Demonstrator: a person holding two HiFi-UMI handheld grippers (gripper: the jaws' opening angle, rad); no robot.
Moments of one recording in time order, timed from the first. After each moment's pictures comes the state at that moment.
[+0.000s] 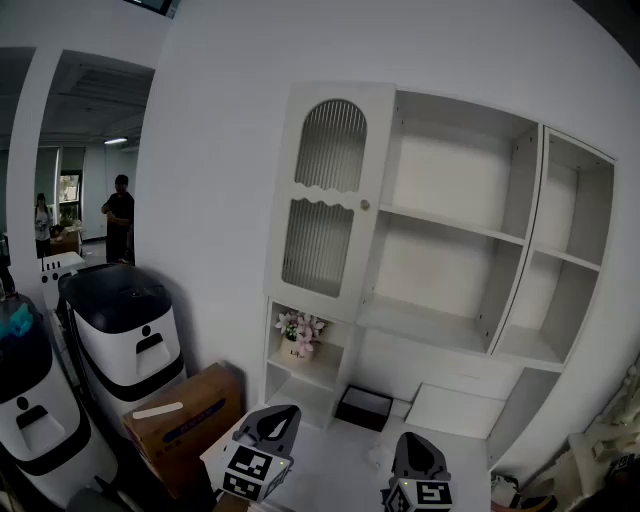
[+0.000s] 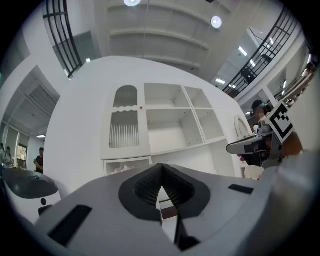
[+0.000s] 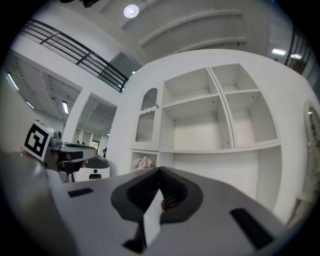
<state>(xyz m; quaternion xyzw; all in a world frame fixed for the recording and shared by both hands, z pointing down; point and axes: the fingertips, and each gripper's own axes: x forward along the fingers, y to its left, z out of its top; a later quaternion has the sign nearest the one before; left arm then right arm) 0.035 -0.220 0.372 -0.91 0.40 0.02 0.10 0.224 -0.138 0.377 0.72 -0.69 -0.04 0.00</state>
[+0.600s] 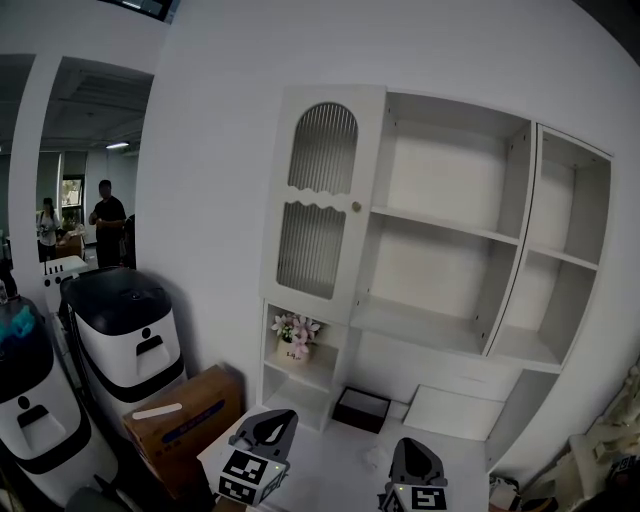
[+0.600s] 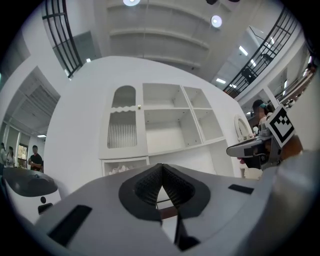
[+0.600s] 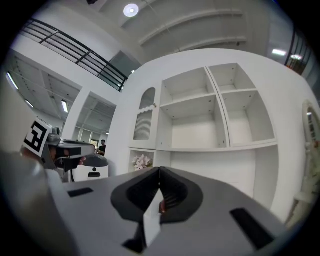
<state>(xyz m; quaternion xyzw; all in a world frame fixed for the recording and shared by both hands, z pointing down) 0.048 -0.207 0.373 -0.91 0.40 0.02 0.10 0.240 -0.127 0.383 0.72 -0.69 -0.04 0.01</state>
